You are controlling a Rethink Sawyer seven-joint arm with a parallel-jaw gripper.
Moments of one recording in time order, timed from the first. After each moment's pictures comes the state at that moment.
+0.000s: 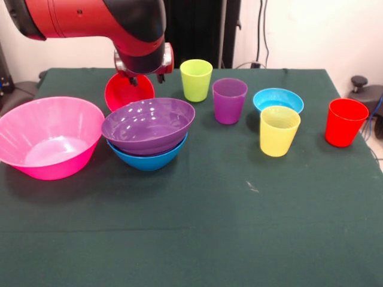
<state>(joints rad) -0.71 -0.49 0.50 1.53 -0.61 1.31 1.70</state>
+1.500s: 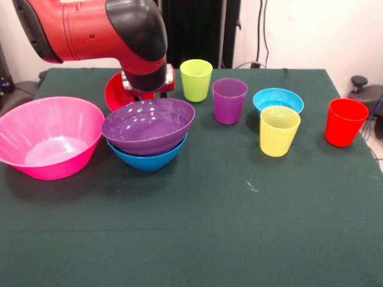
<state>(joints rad) -0.74 -0.40 0.48 1.58 -0.69 1.10 1.70</state>
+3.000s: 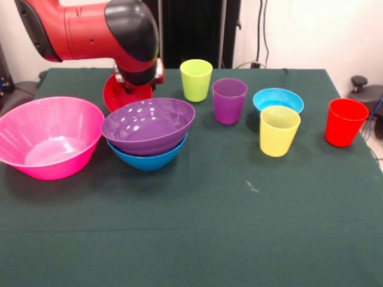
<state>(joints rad) -0.74 -0.37 0.39 1.63 -0.74 1.10 1.70</state>
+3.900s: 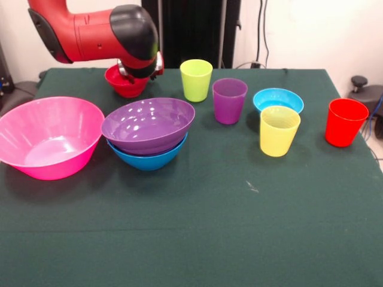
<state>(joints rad) -0.76 -0.31 0.31 1.70 -0.79 1.04 1.70</state>
